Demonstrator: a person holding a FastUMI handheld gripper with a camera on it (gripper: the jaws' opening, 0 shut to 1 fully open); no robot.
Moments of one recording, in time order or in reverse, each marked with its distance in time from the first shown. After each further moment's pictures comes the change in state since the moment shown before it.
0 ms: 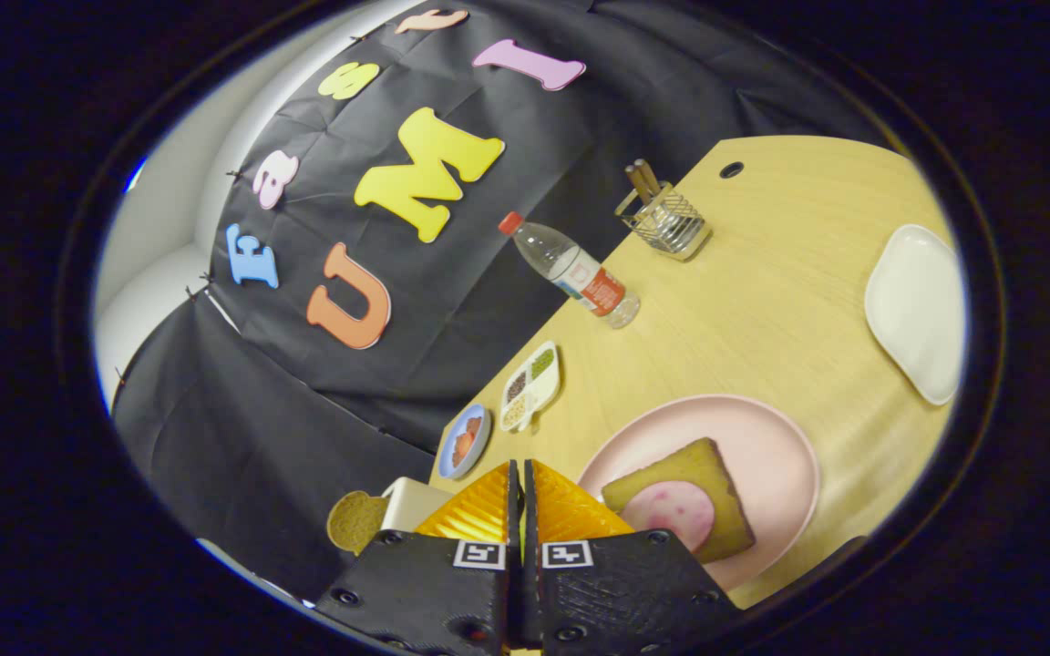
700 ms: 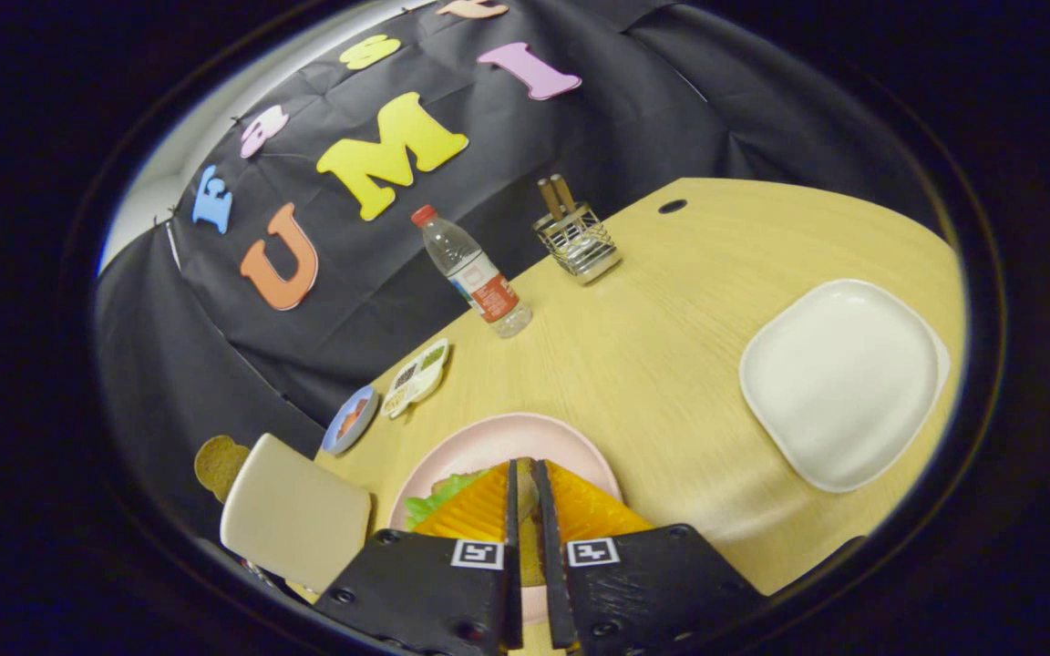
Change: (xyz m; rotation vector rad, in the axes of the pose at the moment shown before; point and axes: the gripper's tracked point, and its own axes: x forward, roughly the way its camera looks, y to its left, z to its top) arm -0.010 -0.098 0.008 -0.201 -0.035 -0.207
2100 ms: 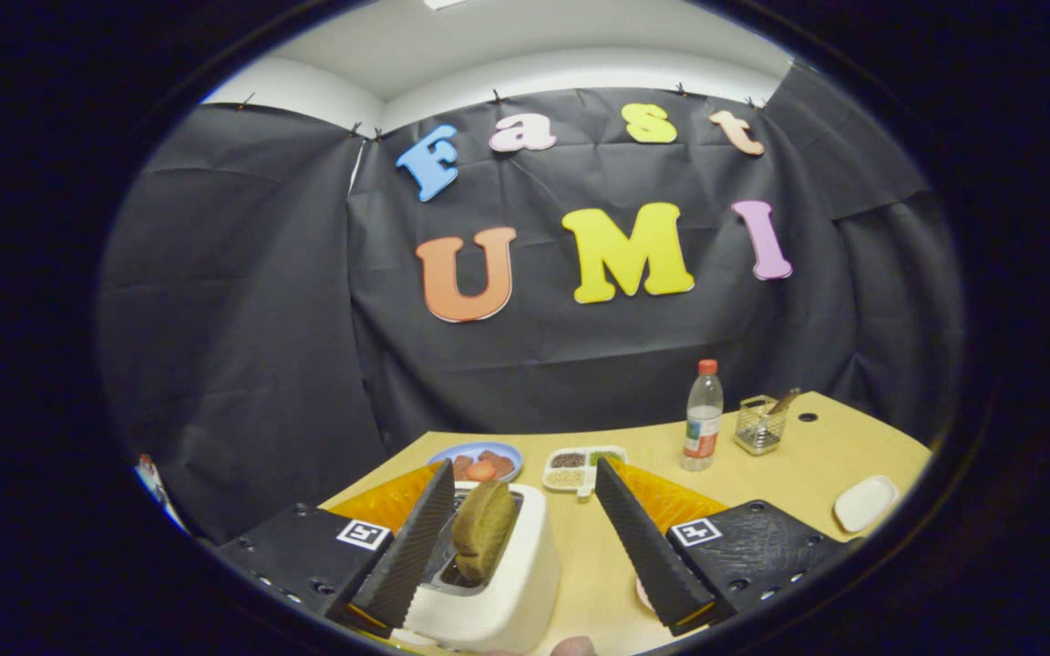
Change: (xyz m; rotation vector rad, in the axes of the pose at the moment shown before) arm -0.054 0.315 -0.040 -0.521 -0.336 0.127
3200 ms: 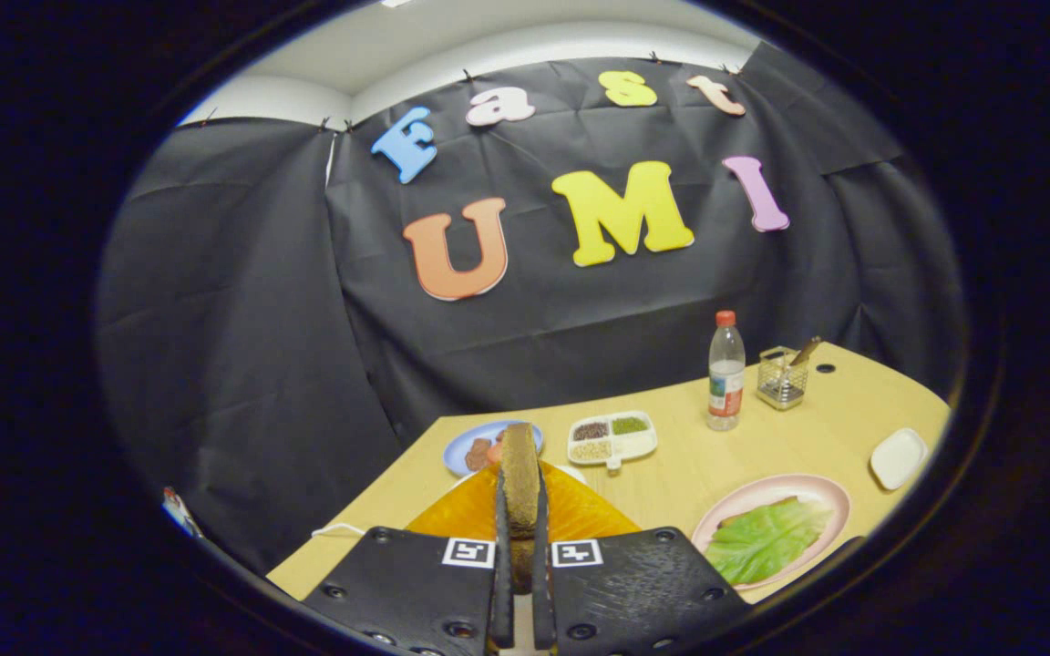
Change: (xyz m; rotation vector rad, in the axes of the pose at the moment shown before) arm 0.003 0.011 0.013 0.120 0.000 -0.002
